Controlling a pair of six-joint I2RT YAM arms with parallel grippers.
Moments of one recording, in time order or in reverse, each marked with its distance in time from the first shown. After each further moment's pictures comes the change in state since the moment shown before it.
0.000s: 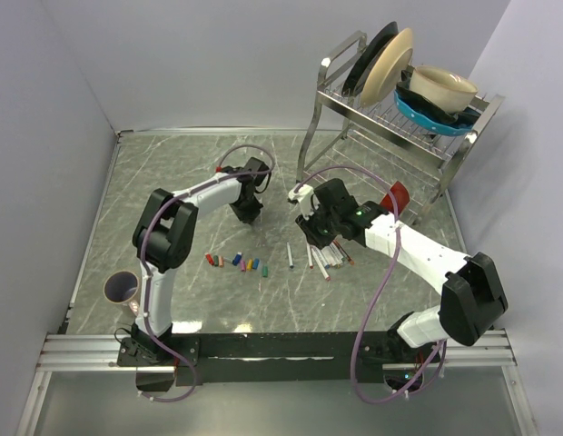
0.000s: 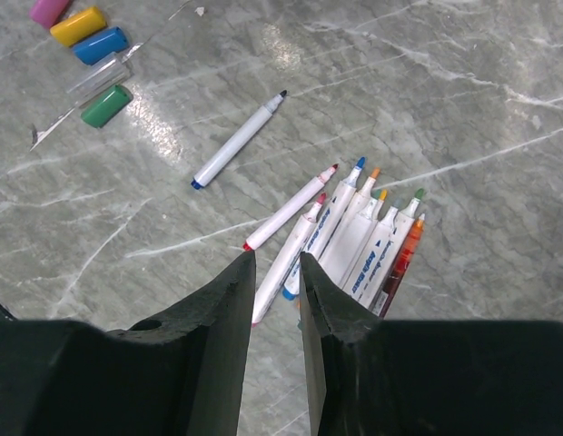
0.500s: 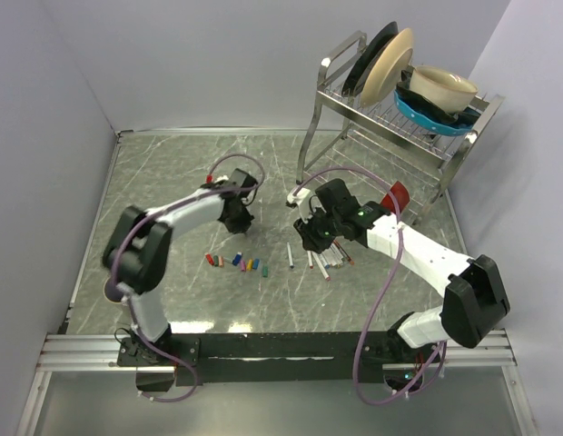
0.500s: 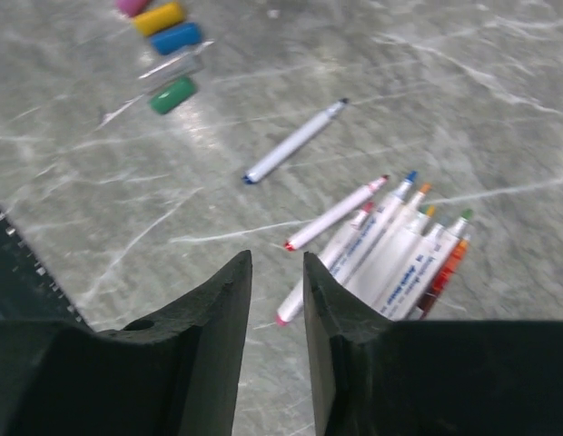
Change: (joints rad) left arm -0.004 -0.266 -0.309 0.146 0.053 0.069; right arm -0.002 -0.016 0.000 -0.024 -0.128 -0.031
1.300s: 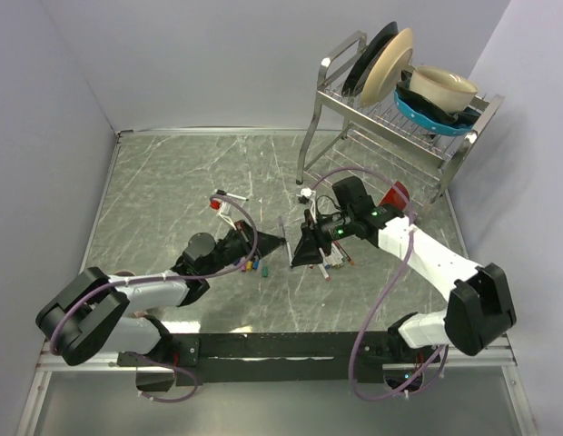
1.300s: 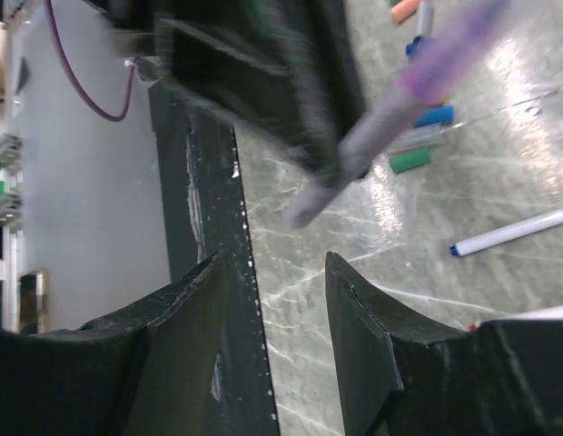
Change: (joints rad) left arm -0.198 -0.526 -0.904 1.609 0.462 0.016; right arm -0.109 -0.051 -0.064 0.070 -0.674 0.084
